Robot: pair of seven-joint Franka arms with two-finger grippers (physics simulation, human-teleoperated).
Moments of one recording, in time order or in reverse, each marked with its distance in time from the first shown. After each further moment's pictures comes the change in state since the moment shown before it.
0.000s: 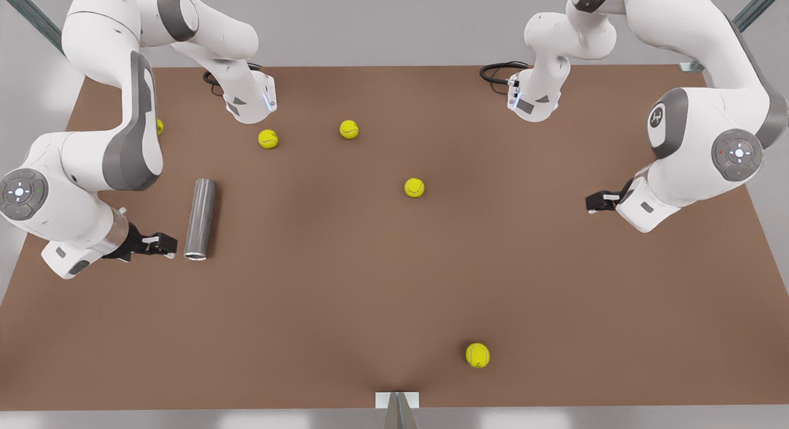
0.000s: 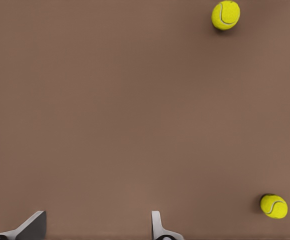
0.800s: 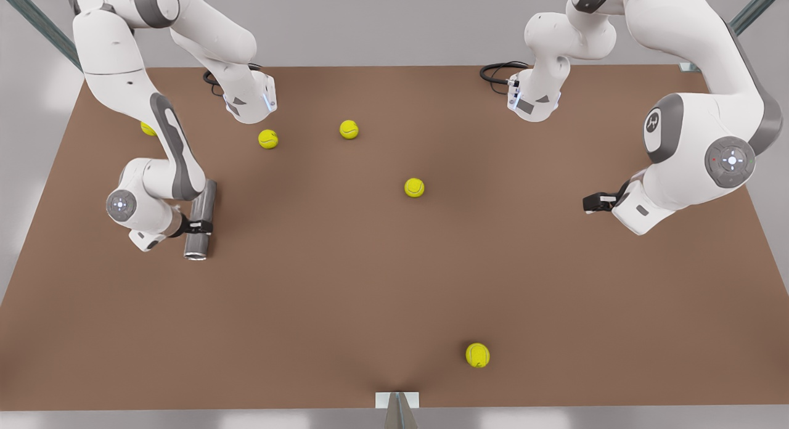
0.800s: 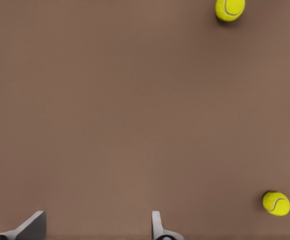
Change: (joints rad) left arm 0.001 0.003 0.000 -0.024 0.000 0.000 -0.002; right arm -0.235 -0.099 0.009 -1.000 0.014 0.760 -0.070
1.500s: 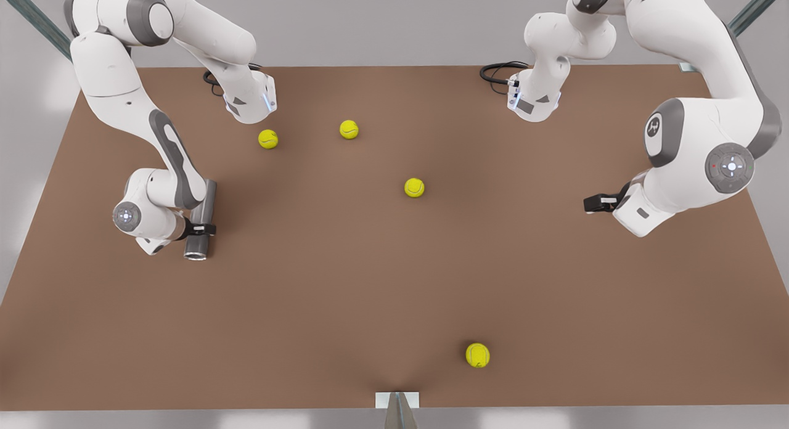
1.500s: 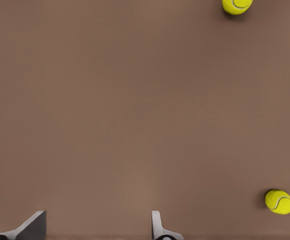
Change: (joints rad) left arm 0.011 0.001 0.000 -0.022 -0.002 0.000 0.000; right arm -0.029 0.115 -0.010 0.021 -0.026 0.024 0.001
